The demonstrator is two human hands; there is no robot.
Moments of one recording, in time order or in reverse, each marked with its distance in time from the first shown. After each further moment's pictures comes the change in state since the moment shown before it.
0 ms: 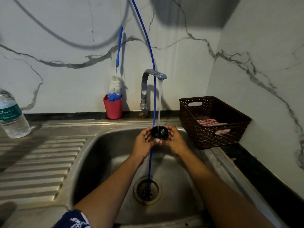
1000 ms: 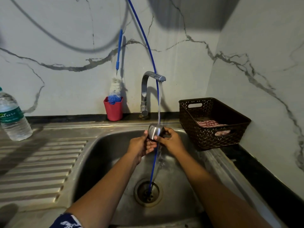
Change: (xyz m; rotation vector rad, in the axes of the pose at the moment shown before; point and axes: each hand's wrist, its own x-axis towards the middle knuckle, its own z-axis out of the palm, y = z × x) left_hand -0.005 0.025 0.002 -0.132 0.193 -0.366; right_hand 0.000 -0.002 0.013 -0.124 0.125 -0.032
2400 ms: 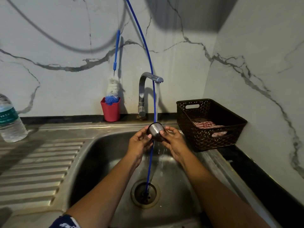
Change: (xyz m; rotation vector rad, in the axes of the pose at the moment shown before) left_hand 0.011 -0.010 -0.001 -0.091 -0.174 0.243; right_hand 0.002 -0.004 -0.014 0.544 -0.024 0.123
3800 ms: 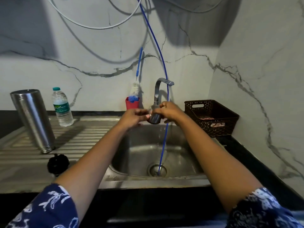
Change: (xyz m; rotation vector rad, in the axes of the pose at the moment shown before) left_hand -0.112 0.148 -0.021 0.656 -0.041 0.113; right_hand -0.103 -0.109 0.102 -0.984 -0.191 -0.212
